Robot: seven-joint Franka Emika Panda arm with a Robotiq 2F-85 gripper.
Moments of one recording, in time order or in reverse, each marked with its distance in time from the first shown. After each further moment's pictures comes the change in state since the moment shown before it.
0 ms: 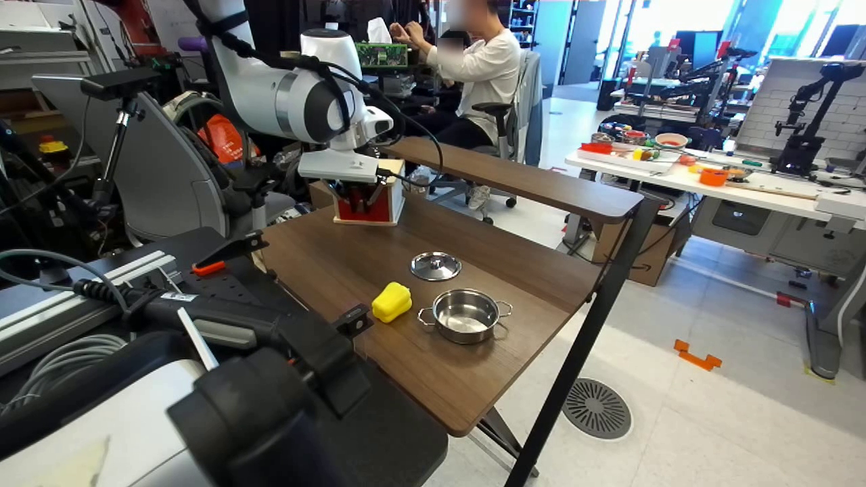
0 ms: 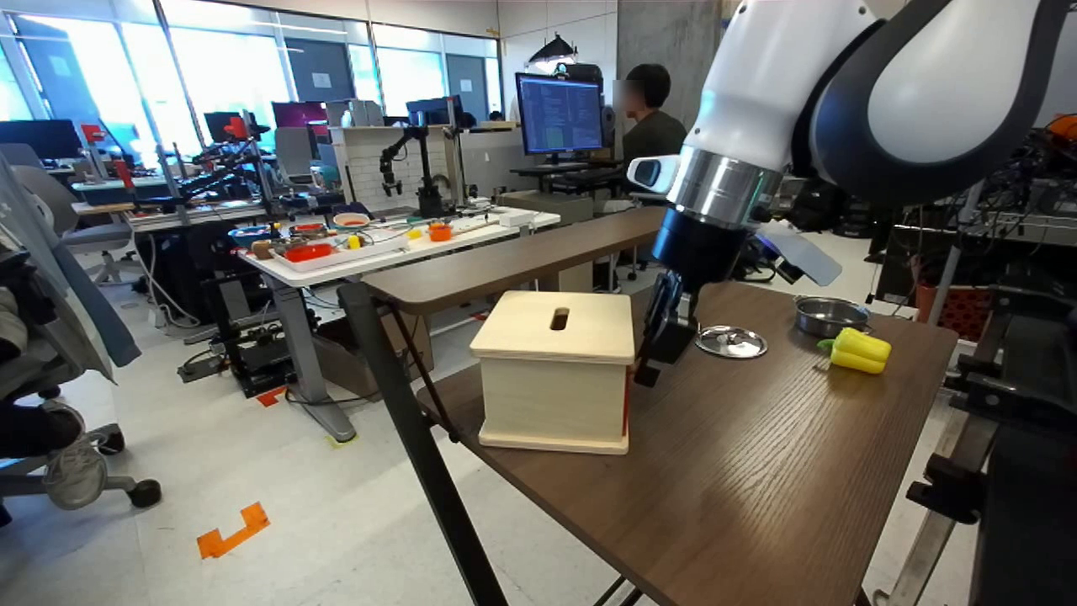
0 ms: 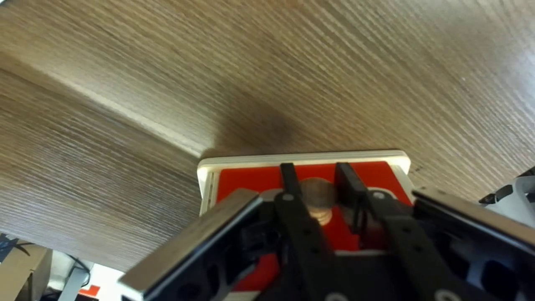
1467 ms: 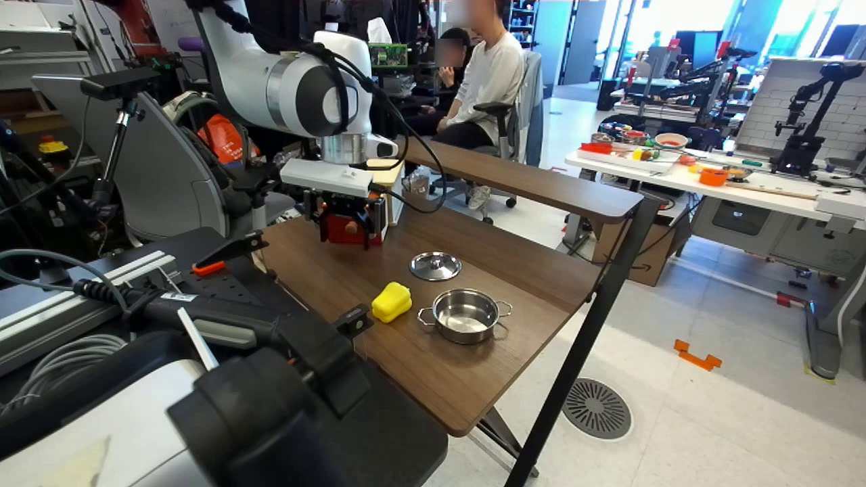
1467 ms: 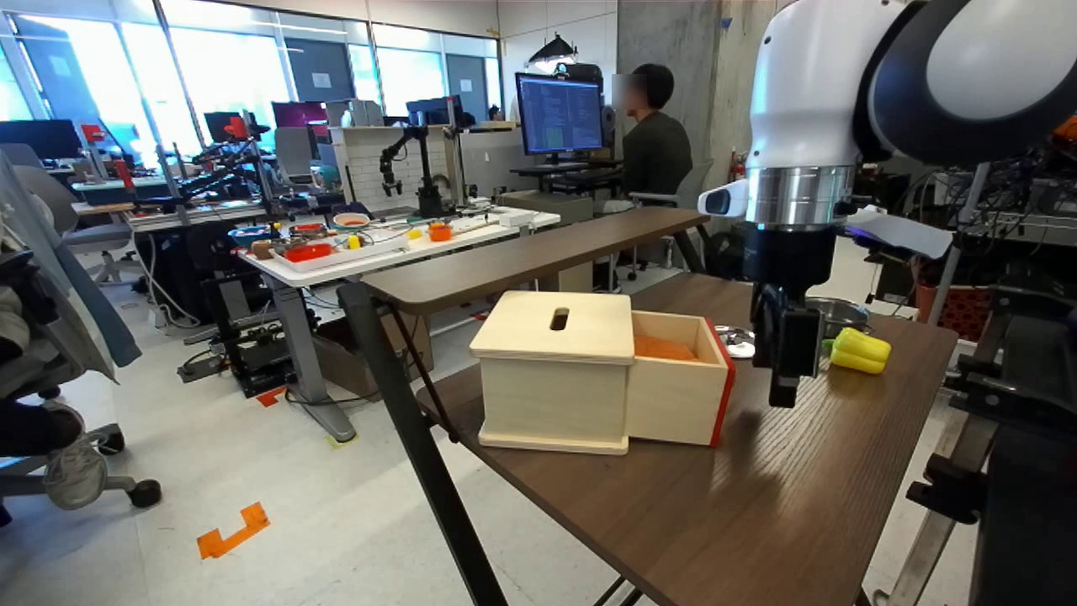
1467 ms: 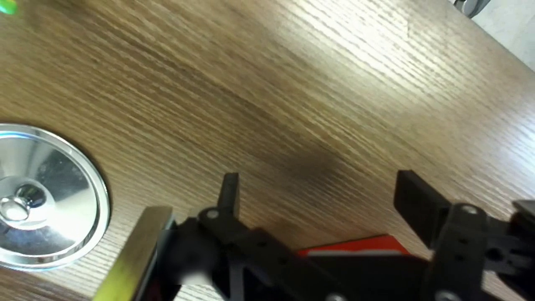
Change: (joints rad) arm -0.084 -0.112 -0.005 -0.150 0.021 -0.283 -0.003
